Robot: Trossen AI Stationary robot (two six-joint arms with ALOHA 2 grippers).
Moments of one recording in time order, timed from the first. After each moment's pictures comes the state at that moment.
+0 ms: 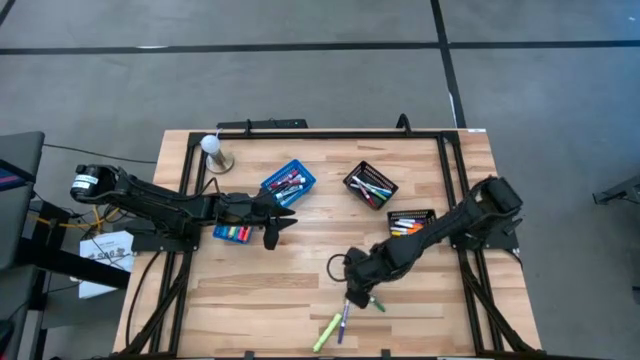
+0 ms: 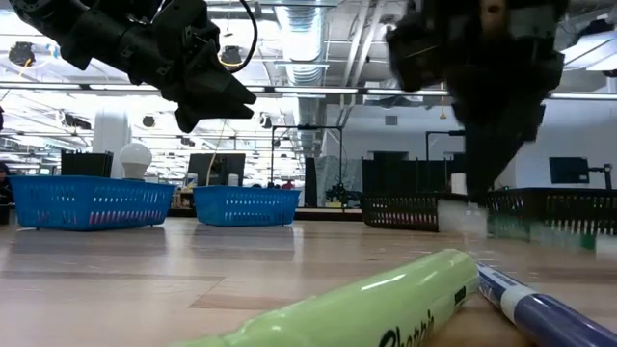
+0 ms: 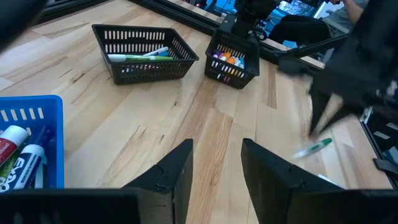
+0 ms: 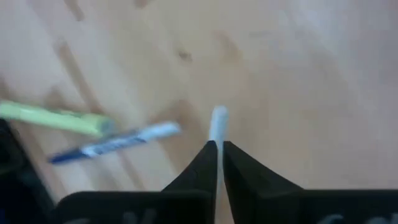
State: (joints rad) left arm -0.11 1.20 0.46 0.38 -0.21 -0.37; right arm 0.44 1.81 1.19 -0.62 0.00 0.95
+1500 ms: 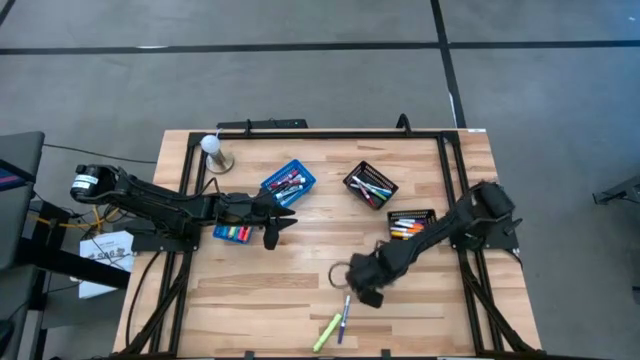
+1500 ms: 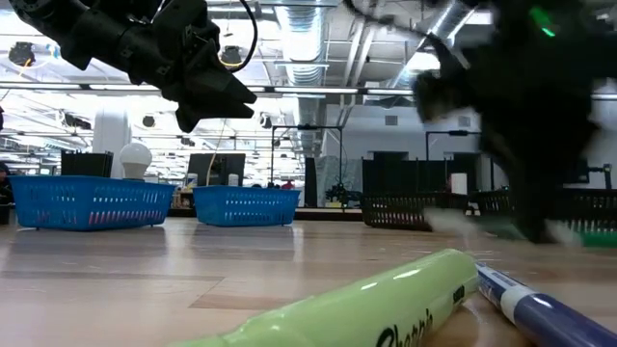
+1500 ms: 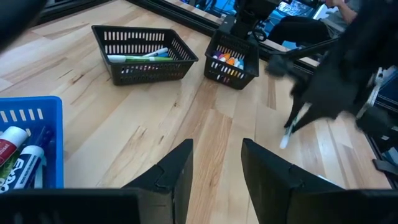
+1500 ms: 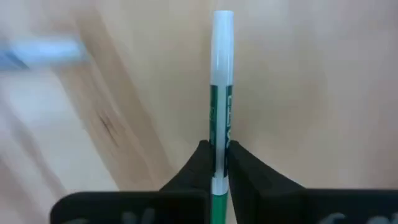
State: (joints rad) left arm -0.11 1.20 0.46 0.39 -0.21 -0.37; right arm 0.44 1.88 1.20 -0.80 0.00 0.74
